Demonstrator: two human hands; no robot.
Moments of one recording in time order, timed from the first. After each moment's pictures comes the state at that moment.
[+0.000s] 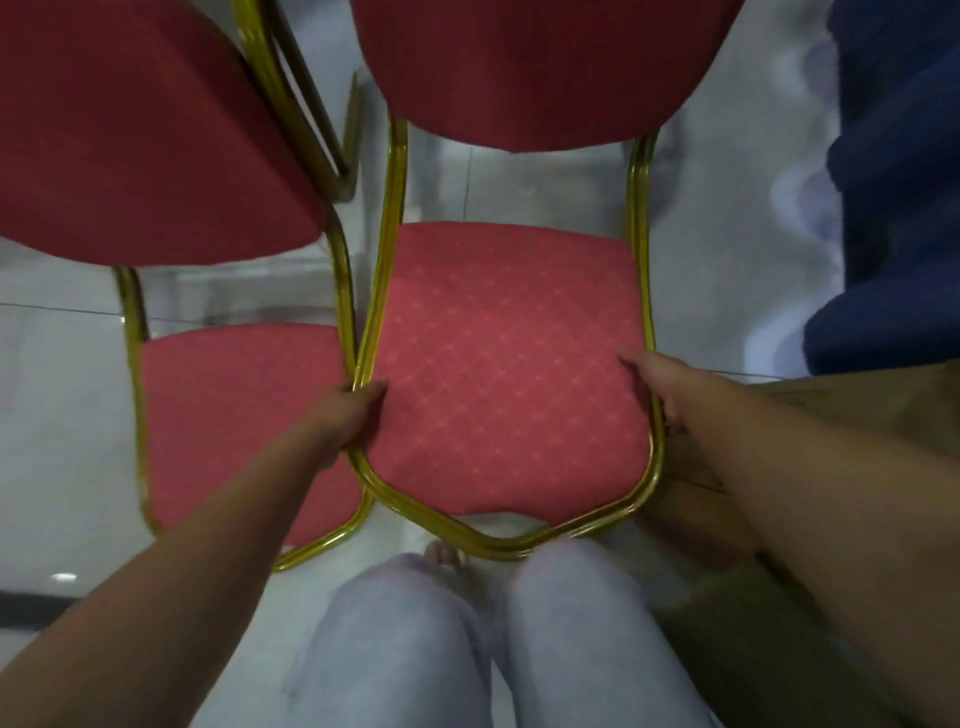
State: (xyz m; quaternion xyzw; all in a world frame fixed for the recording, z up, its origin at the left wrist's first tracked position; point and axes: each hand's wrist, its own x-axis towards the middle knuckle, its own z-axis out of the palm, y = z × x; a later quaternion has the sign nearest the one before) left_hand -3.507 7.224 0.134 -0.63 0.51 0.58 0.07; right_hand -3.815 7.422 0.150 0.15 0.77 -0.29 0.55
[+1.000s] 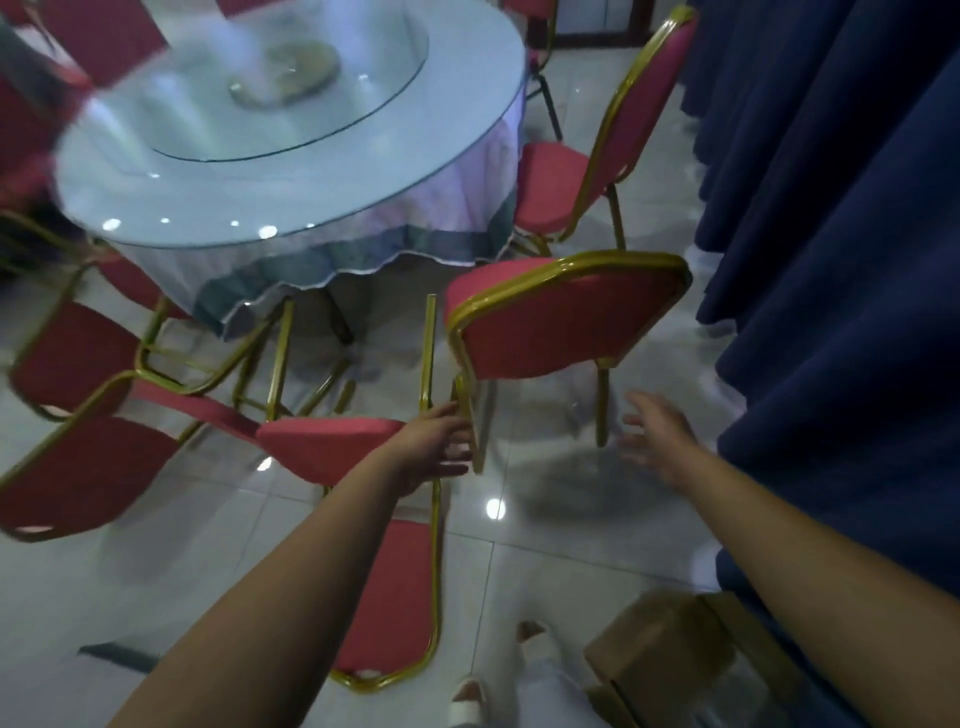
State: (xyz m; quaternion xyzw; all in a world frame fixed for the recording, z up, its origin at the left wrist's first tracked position) left_hand -3.671 7.177 0.726 -0.53 0.46 0.71 -0.01; right_hand -3.922 7.333 0.679 -0.01 0.73 -0.49 0.48
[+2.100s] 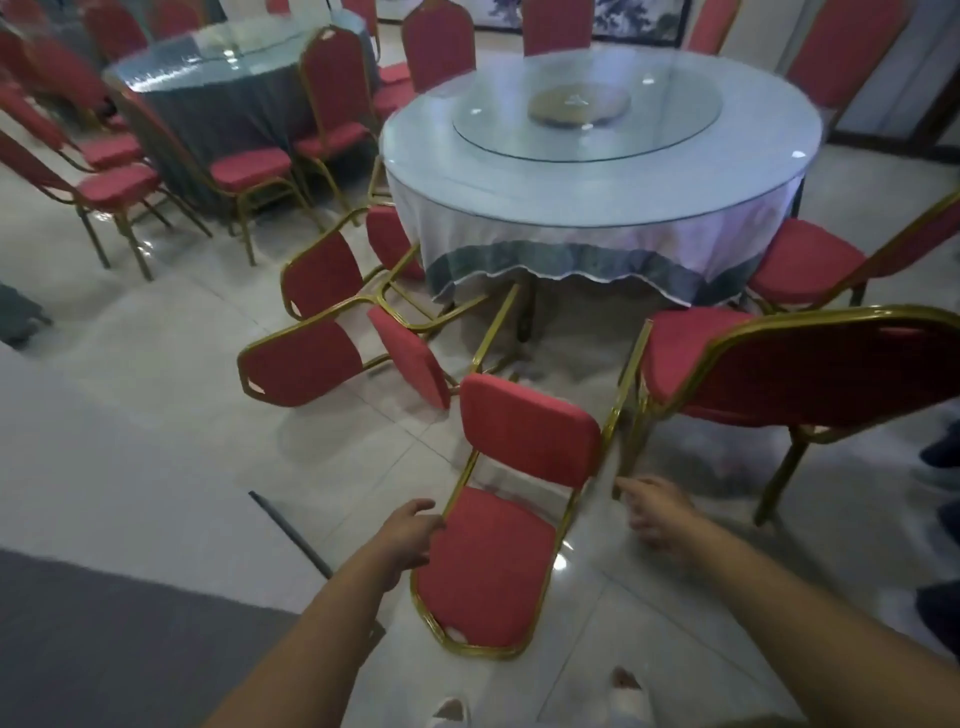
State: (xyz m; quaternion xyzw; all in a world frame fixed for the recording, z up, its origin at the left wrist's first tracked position) left_hand -3.280 7.239 0.681 -0.71 0.35 0.60 -0.11; right_hand -3.614 7.260 0.654 -0.23 0.76 -0.25 0.55
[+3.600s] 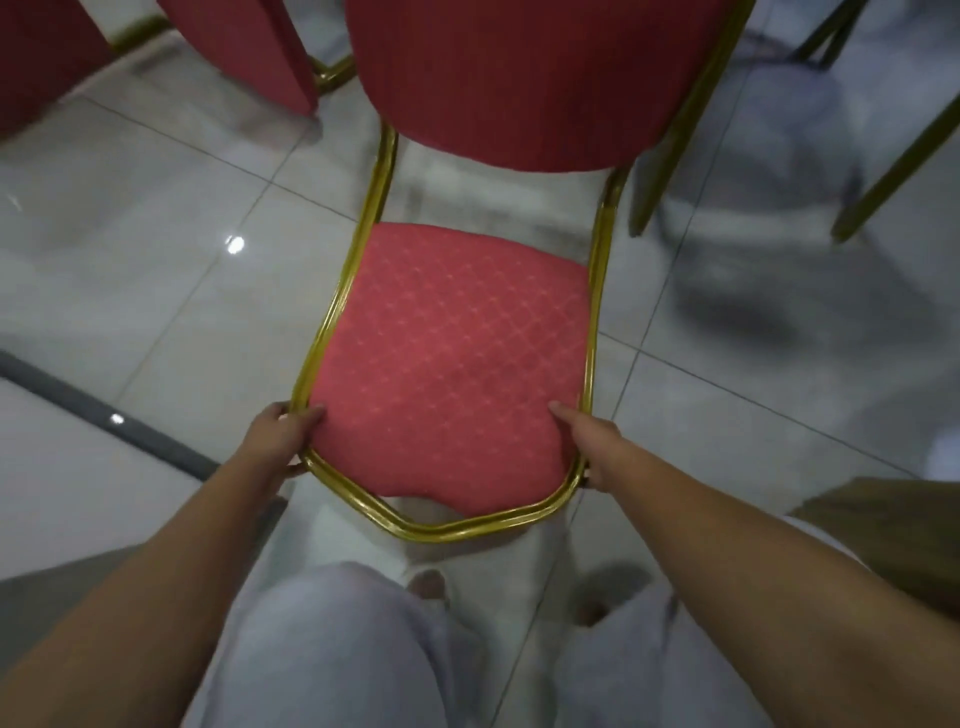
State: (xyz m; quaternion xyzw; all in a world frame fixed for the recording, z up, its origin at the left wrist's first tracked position) left_hand -3.115 7.187 0.058 -0.76 0.31 0.56 -0.11; right_hand -3.465 7.307 0.074 0.06 0.76 -0.26 0.59
